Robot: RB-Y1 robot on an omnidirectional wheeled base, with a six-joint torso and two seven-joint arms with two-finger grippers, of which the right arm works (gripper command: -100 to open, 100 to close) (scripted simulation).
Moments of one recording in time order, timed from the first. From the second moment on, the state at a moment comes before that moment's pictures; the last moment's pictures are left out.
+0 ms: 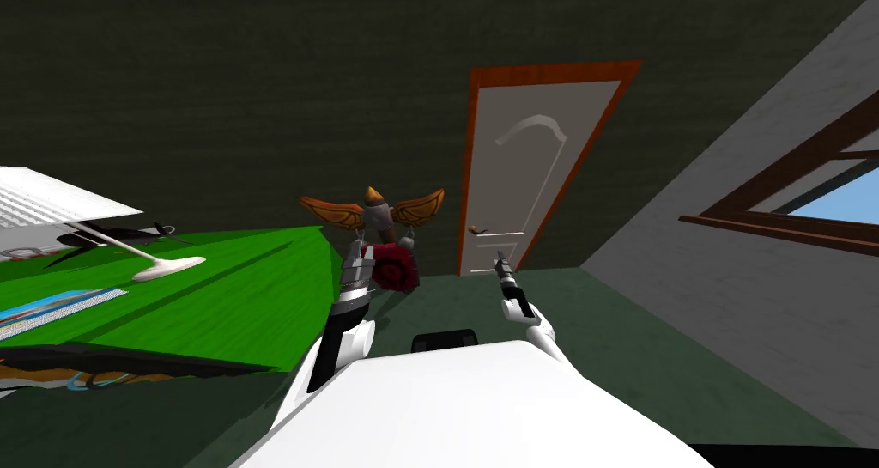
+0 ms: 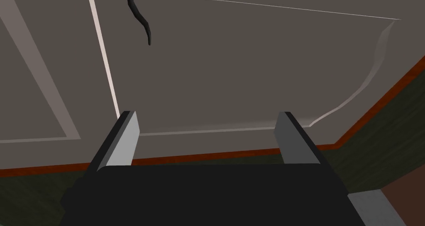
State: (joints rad) arm 0.05 -0.23 -0.14 -1.13 -0.19 -0.61 0.02
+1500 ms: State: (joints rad) arm -0.10 -0.30 -0.19 -0.78 -0.22 -0.65 0.00
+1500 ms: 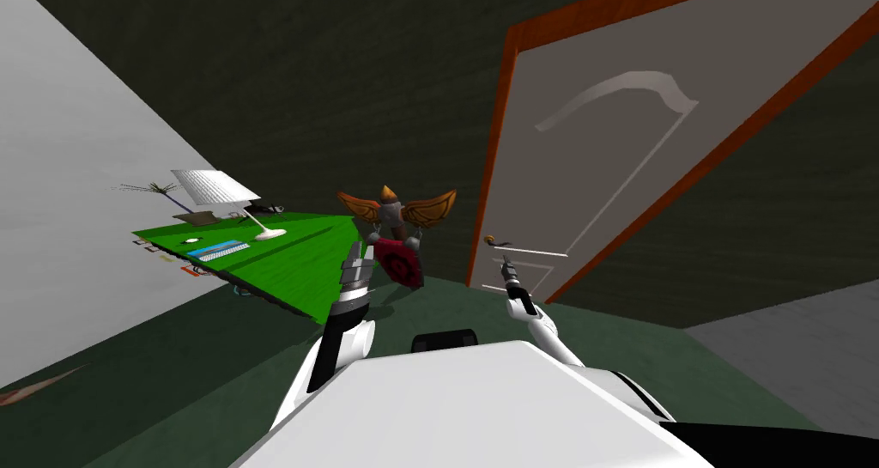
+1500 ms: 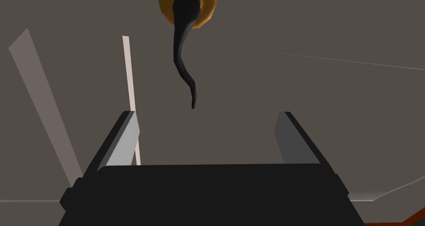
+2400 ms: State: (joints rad) arm -0.12 -0.31 -0.21 -0.69 -0.23 -0.67 0.00
